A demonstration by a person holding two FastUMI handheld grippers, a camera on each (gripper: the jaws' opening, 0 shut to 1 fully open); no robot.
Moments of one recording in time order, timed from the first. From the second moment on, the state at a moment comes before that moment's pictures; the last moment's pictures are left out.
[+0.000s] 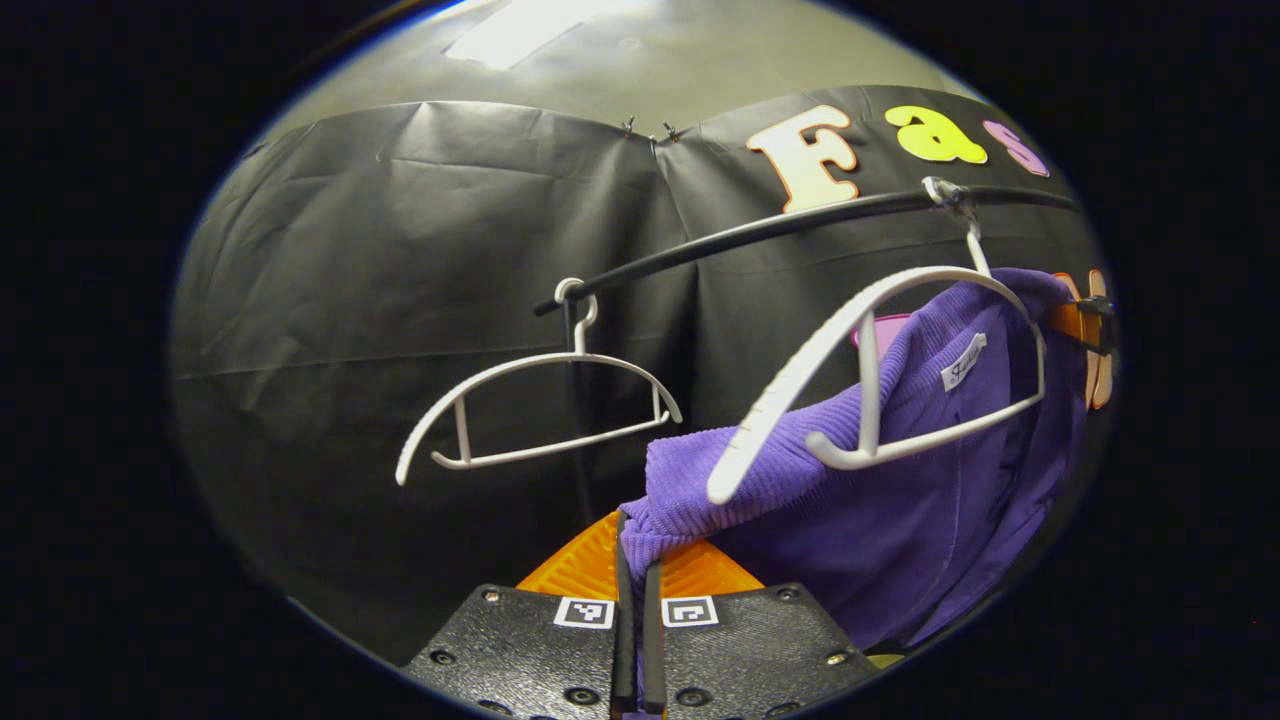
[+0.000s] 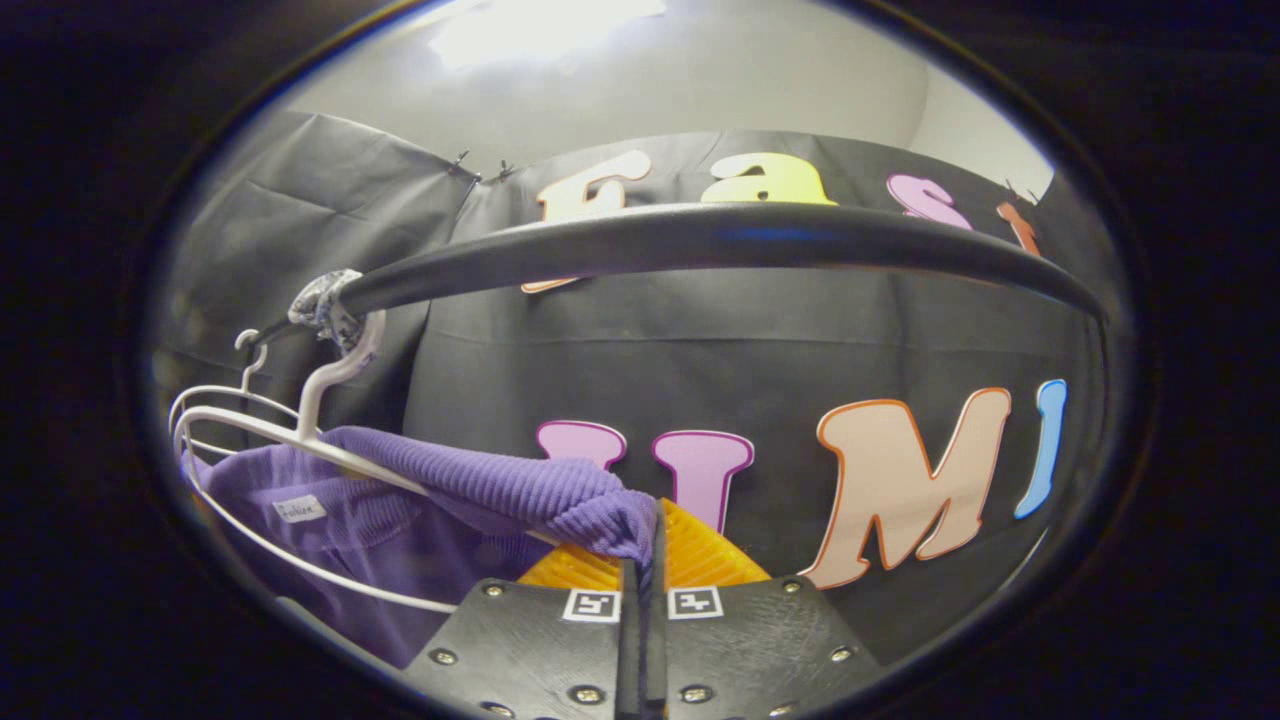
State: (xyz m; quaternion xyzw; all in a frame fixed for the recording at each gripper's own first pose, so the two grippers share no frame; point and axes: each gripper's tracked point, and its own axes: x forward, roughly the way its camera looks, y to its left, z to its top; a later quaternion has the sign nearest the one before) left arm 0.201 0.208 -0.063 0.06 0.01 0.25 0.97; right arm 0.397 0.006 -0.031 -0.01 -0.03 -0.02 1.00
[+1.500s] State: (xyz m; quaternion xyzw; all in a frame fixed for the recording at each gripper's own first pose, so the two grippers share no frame) left arm 0.232 0.127 -0.129 0.05 0.09 0.17 0.98; right arm 0.388 -0.075 -0.193 -0.08 0.10 -0.07 0.99
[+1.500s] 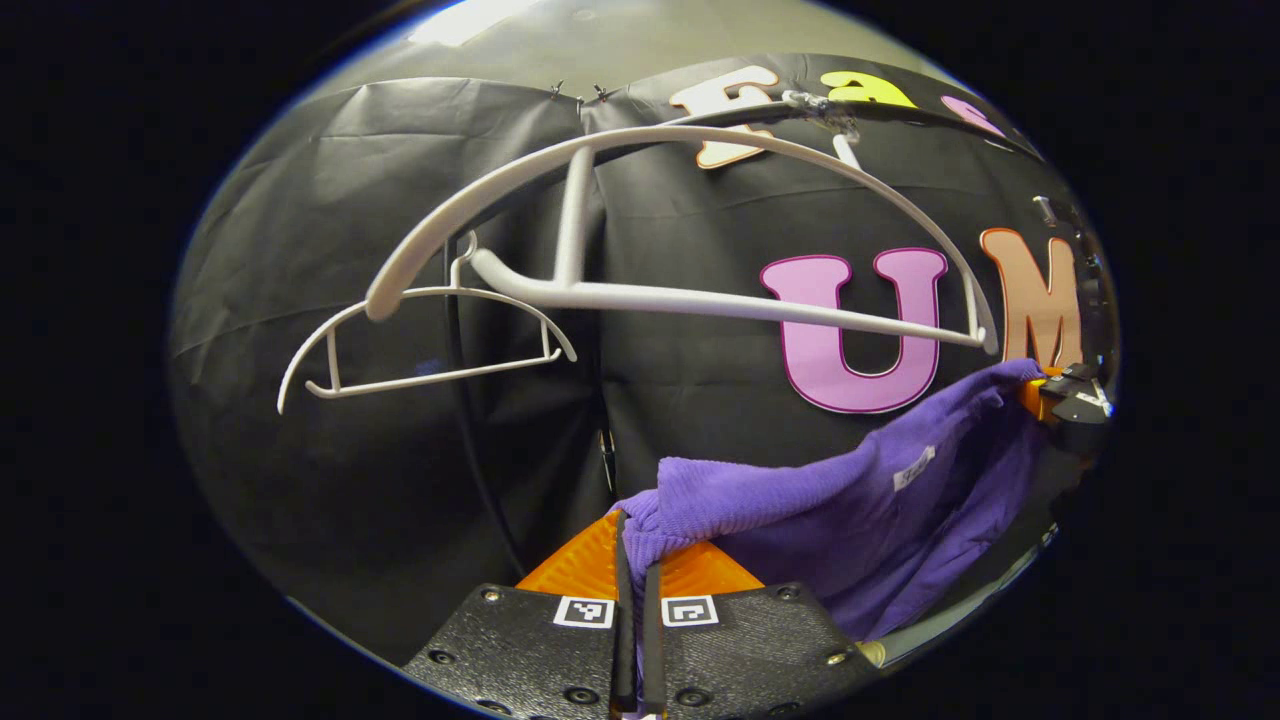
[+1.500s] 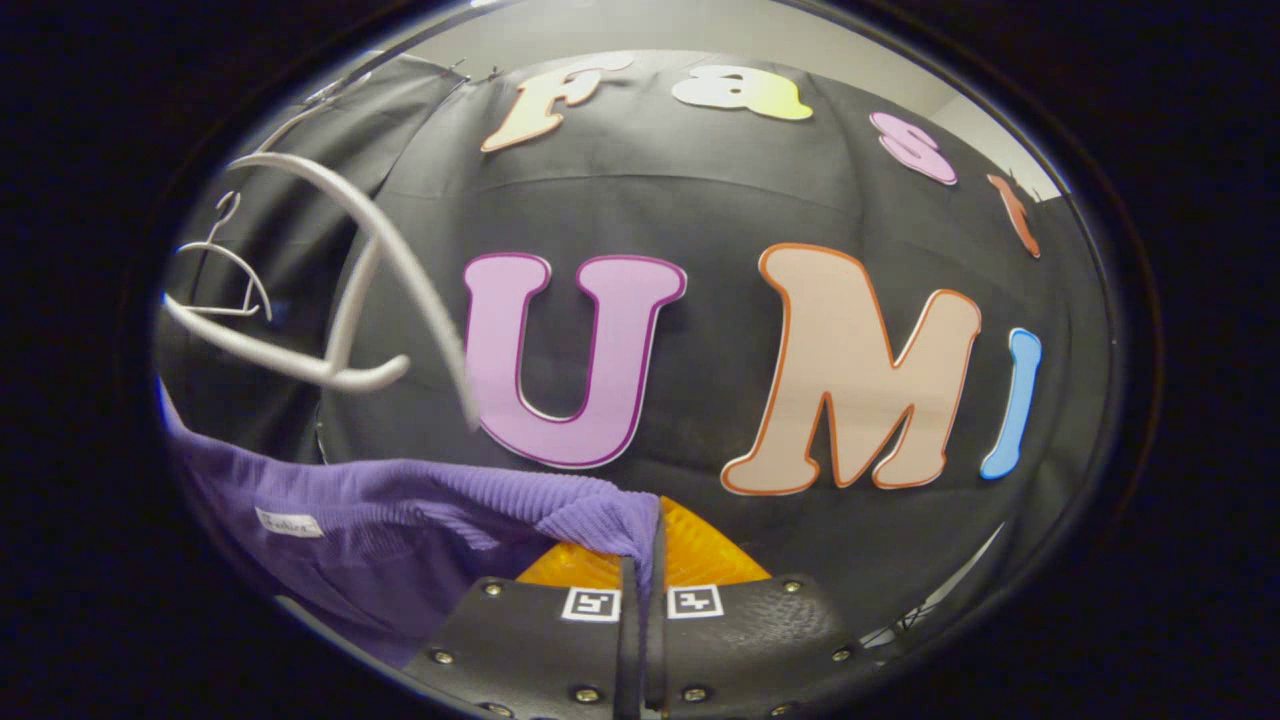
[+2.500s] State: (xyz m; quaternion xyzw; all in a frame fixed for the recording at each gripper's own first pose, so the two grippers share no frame) left arm 0.259 0.006 -0.165 -0.05 0.13 -0.03 0.99; right arm 0.311 0.042 -0.208 -0.03 0.15 0.10 0.98
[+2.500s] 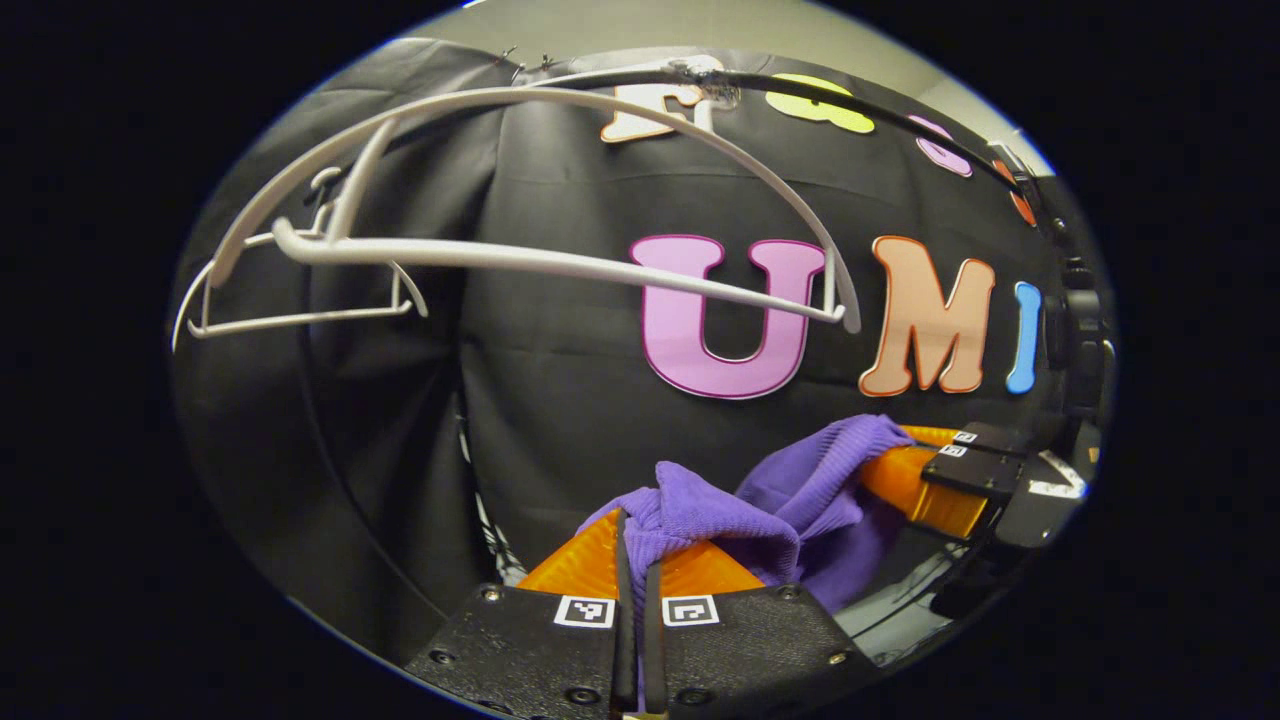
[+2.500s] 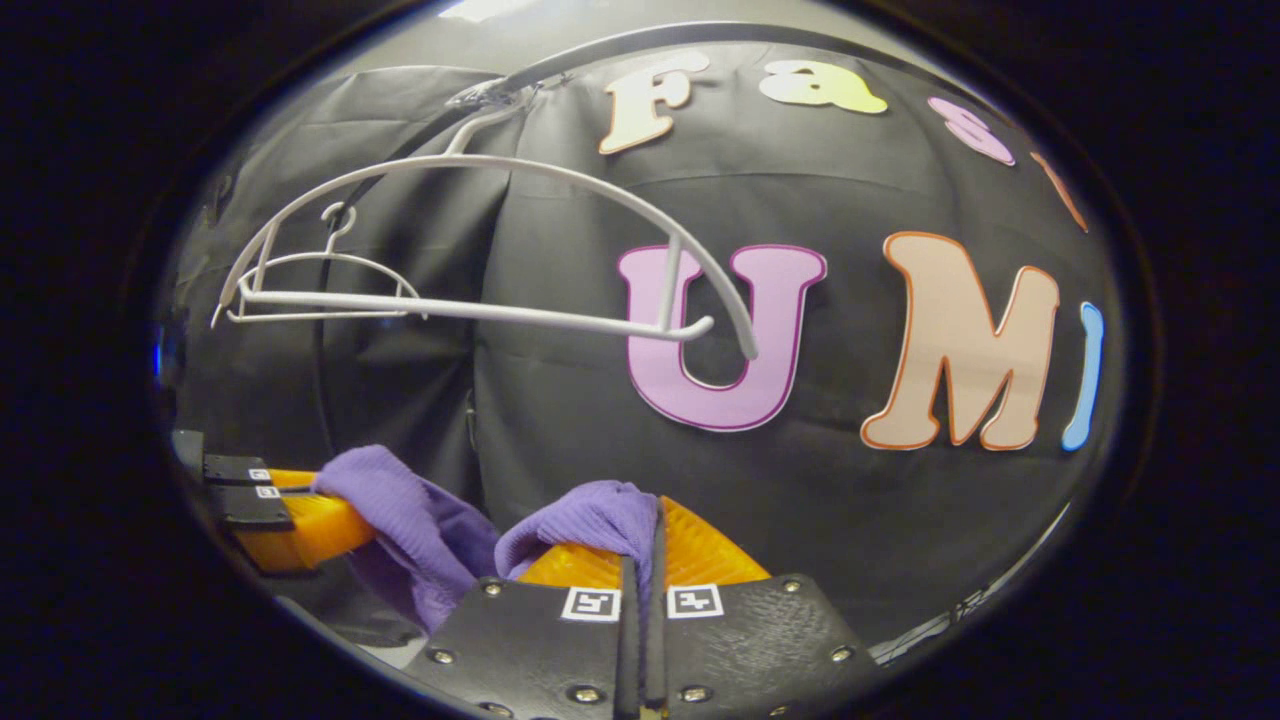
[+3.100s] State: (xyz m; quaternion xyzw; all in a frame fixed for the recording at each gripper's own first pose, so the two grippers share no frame) left arm 0.253 -0.049 -0.283 -0.18 0.30 -0.08 0.93; right arm 0.278 0.033 -0.315 -0.06 0.30 0.12 0.94
